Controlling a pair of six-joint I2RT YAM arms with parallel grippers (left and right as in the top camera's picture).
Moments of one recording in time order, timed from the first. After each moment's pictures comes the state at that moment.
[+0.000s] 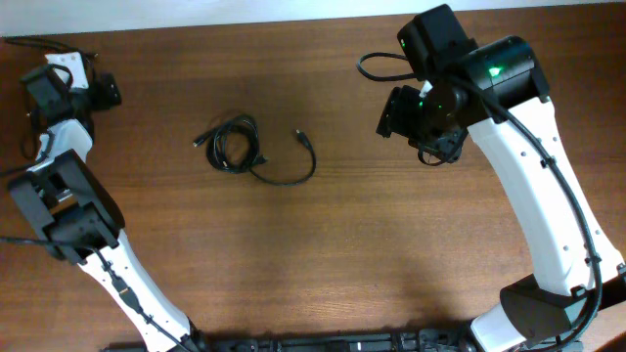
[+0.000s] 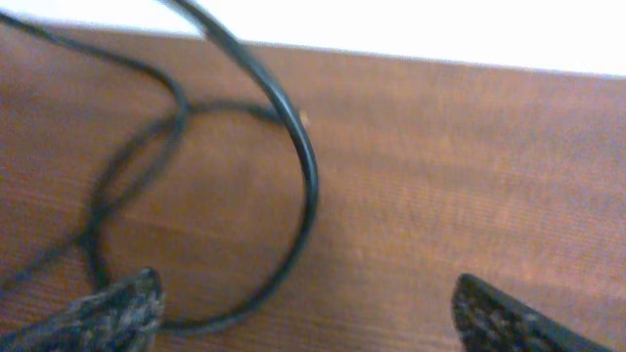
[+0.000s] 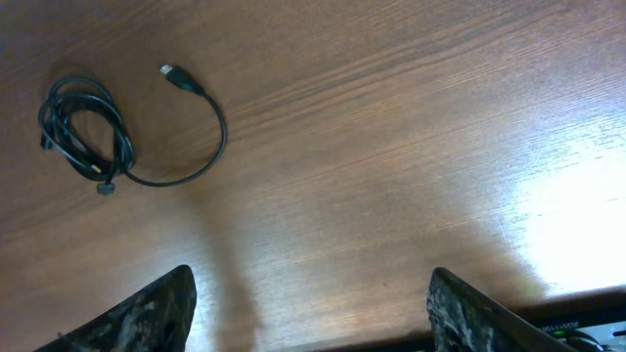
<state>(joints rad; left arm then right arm) 0.47 2.41 1.75 0.08 0.23 0.22 0.39 1.72 2.04 -1.63 -0.02 0.81</state>
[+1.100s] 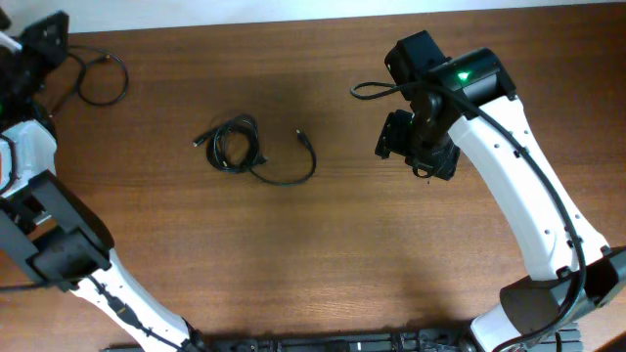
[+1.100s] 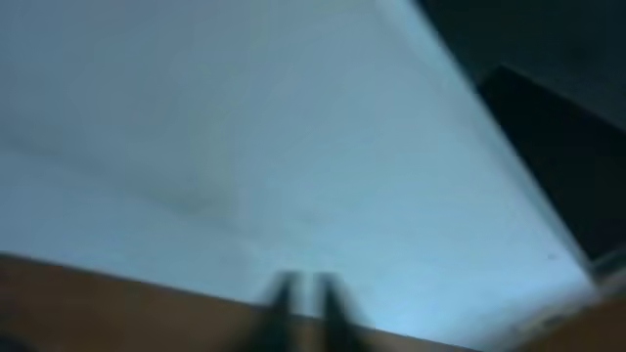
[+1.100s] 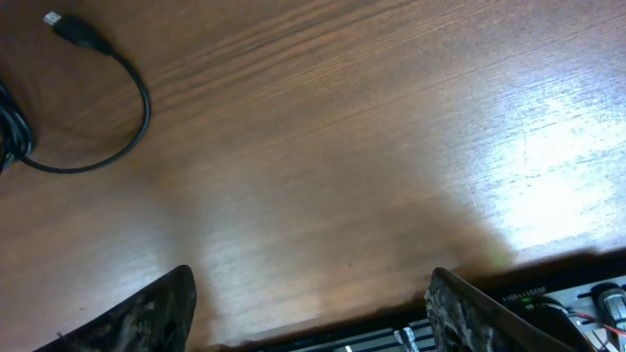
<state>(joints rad) 0.55 2.23 1.75 0.48 0.94 -0.71 0.39 1.72 1.85 -1.61 -0.02 0.81</state>
